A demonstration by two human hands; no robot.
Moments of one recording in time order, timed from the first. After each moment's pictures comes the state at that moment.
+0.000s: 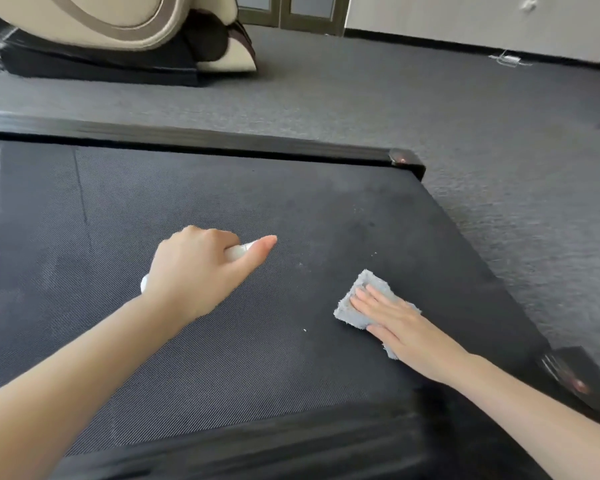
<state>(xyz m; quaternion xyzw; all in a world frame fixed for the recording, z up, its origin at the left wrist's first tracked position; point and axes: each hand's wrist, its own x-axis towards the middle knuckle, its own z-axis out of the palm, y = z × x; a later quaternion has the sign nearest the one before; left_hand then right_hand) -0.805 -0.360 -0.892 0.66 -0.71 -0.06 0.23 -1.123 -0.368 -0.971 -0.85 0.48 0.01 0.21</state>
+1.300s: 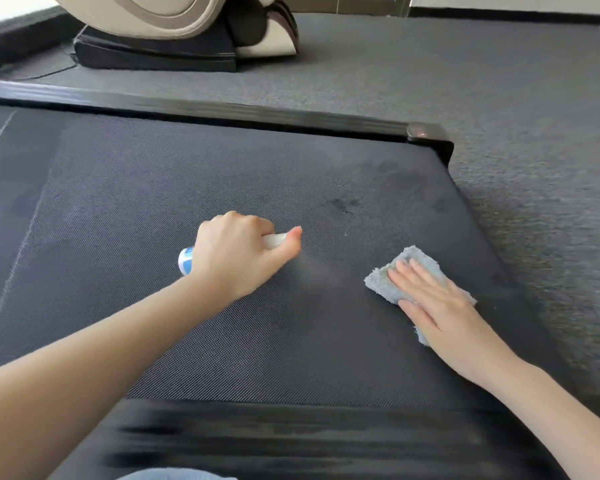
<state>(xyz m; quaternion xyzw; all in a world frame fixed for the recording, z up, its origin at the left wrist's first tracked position) -0.960 -0.406 -0.955 0.71 -0.67 0.05 0.21 -1.255 -0.429 -1.014 -0.86 0.46 -0.13 0.18</state>
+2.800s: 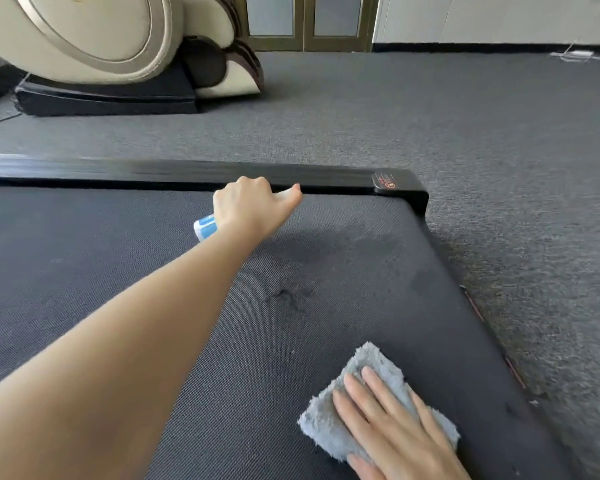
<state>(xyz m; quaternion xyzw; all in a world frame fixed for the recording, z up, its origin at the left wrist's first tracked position) -1.001 -0.678 -0.949 0.77 -0.60 0.09 0.19 -1.236 -0.476 -1.059 -0.88 0.40 -0.24 -0.07</state>
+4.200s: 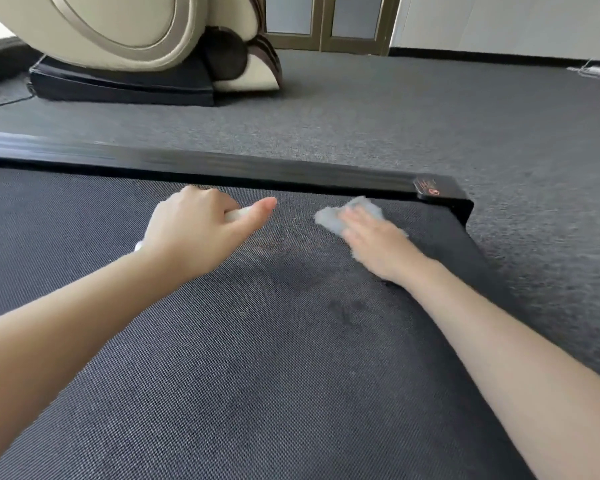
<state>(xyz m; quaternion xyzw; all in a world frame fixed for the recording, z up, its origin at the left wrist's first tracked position) -0.893 -0.602 -0.940 0.71 -0.67 0.03 0.20 -1.136 -0.738 -1.025 -0.91 0.41 -0.09 -0.01</state>
